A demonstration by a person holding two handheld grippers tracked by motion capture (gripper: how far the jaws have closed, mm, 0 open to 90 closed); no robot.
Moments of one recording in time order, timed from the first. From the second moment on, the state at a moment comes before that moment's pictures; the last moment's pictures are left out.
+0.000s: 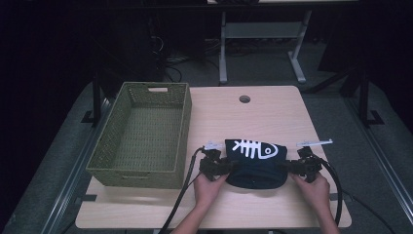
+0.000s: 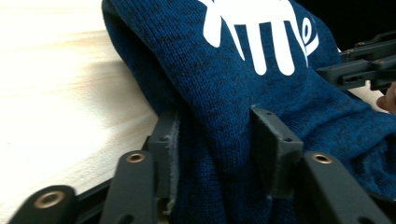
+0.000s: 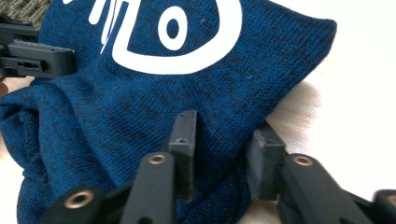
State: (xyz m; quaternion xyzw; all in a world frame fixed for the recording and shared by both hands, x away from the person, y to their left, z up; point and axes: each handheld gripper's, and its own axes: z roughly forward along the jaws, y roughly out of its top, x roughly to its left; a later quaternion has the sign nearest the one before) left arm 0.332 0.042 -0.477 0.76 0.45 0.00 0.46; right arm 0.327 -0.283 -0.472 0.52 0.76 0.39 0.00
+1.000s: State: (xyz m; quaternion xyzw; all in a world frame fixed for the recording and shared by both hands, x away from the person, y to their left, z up) left arm 0.327 0.035 -0.439 0.77 0.43 -0.01 0.47; right arm 0.305 -0.292 -0.427 0.50 0.76 0.41 0.03
